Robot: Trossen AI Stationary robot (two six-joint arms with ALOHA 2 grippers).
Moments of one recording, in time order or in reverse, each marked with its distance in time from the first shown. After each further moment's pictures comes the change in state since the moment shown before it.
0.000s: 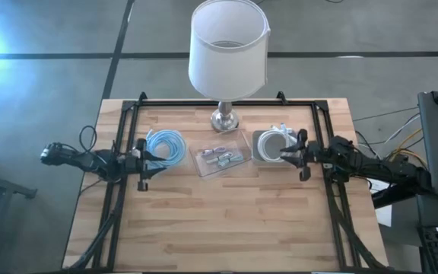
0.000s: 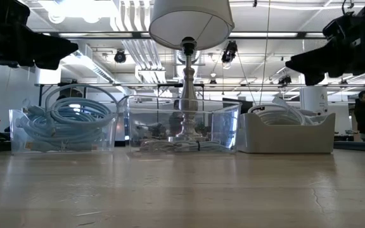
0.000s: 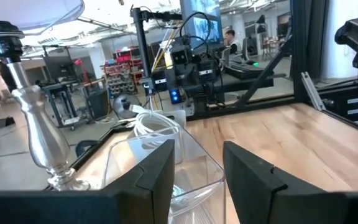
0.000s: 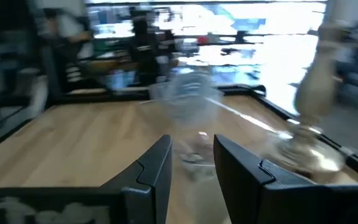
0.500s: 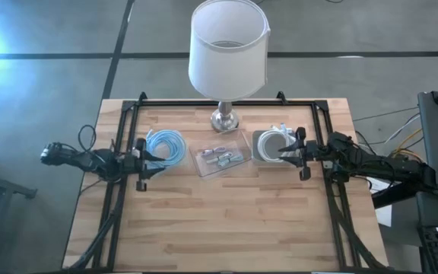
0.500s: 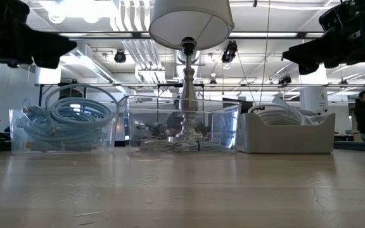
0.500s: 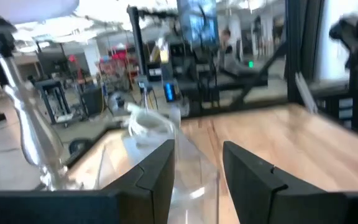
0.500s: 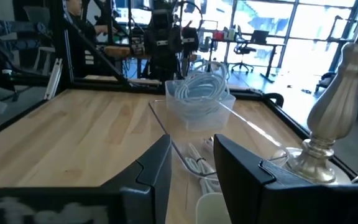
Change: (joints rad) left arm -0.002 0.001 0.018 -0.009 0.016 -0.021; right arm -0.001 0.122 0.100 -0.019 -0.074 -0.109
